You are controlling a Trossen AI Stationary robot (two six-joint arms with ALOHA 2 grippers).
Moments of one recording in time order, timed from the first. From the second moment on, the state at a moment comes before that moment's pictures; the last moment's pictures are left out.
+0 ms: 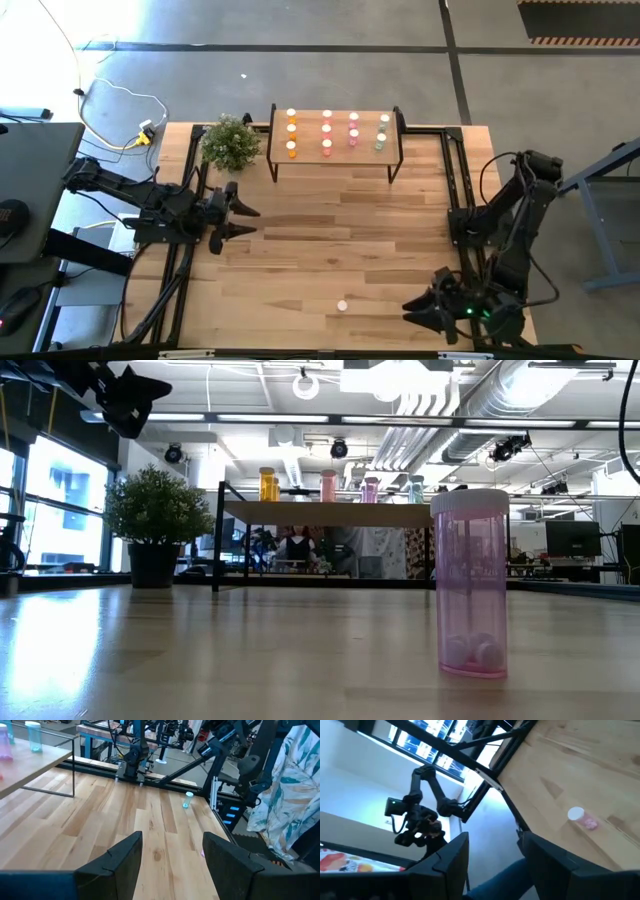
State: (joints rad) left arm -0.20 0.50 0.37 -0.05 -0.20 -0.29; right arm 1.14 1.34 0.97 -0.08 0.95 1.43
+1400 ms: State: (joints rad) left arm -0.20 0.50 0.37 -0.06 -0.25 -0.26; right arm 1.07 1.37 1.06 -0.93 0.17 1.96
